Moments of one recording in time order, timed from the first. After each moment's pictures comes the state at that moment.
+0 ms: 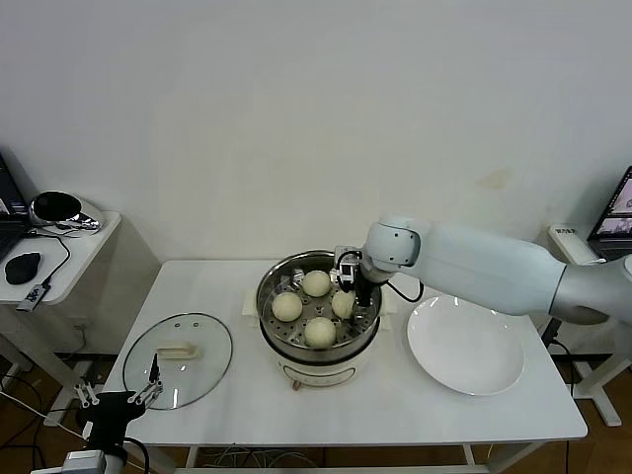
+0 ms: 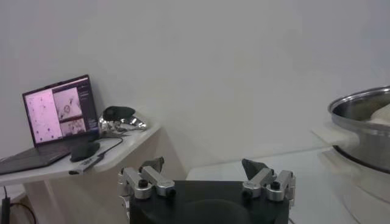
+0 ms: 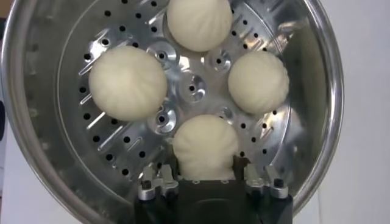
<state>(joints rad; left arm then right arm) 1.78 -1.25 -0.73 -2.21 -0.14 0.10 -0.23 0.41 1.04 -1.21 1.37 0.44 -0.71 -0.80</state>
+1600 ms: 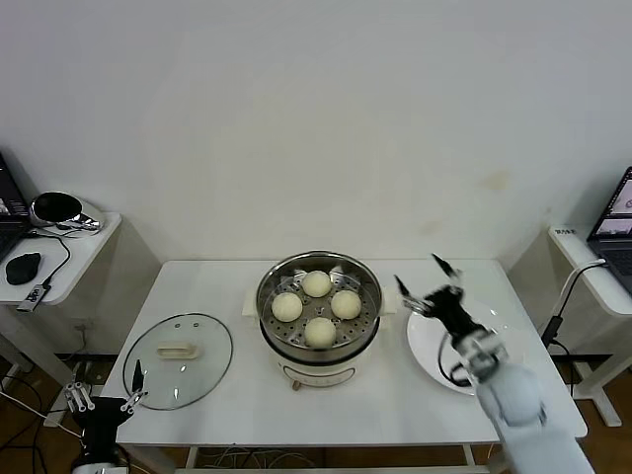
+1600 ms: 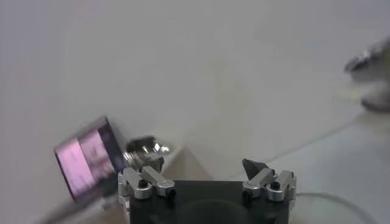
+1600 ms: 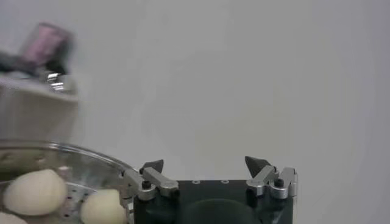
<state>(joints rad) 1.70 -1.30 -0.77 -1.94 0.45 -0.14 -0.30 -1.18 1.12 0.50 1.81 0.16 0.08 -0.16</state>
